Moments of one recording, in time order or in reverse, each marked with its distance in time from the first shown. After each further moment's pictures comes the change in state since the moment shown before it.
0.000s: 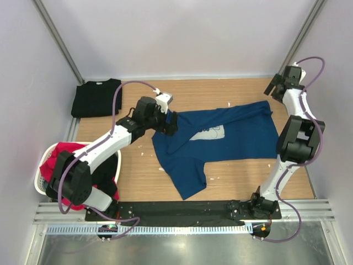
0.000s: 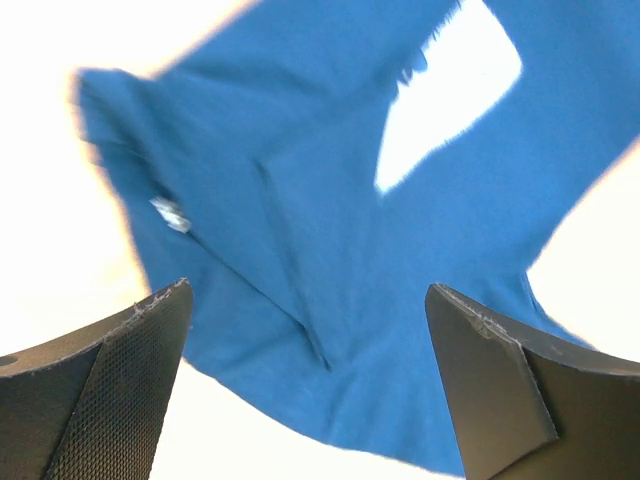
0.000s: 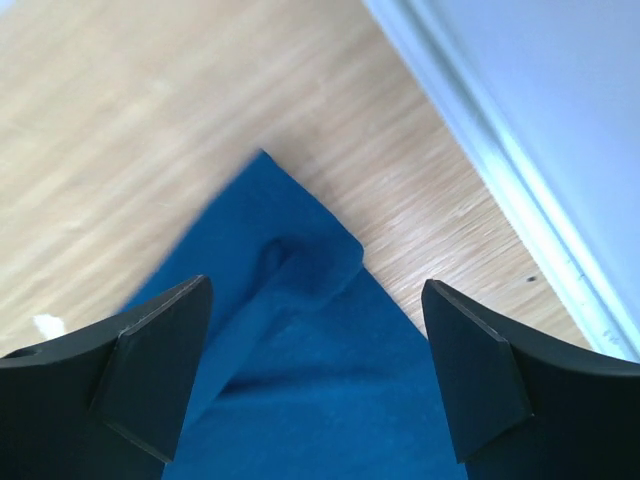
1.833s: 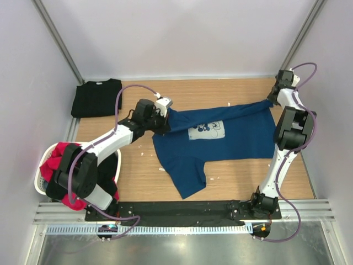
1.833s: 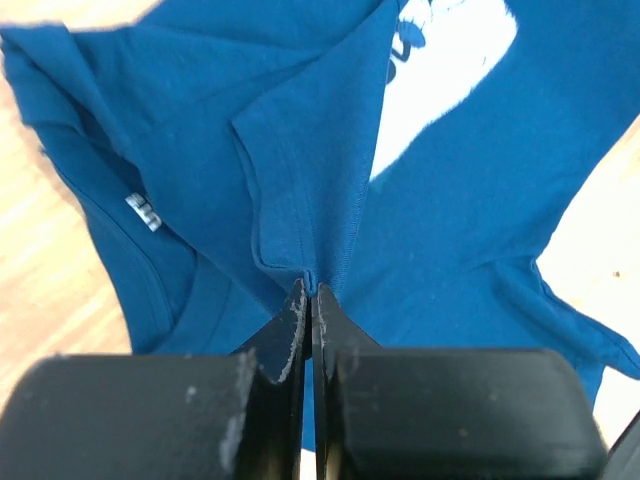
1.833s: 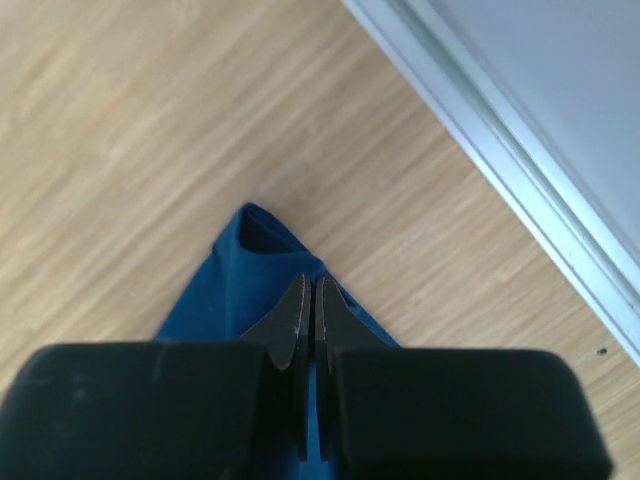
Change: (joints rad) left arm 0.061 0.073 -0.025 0.098 0.119 0.029; right arm 0.000 0.209 0.149 0.058 0.056 0.080
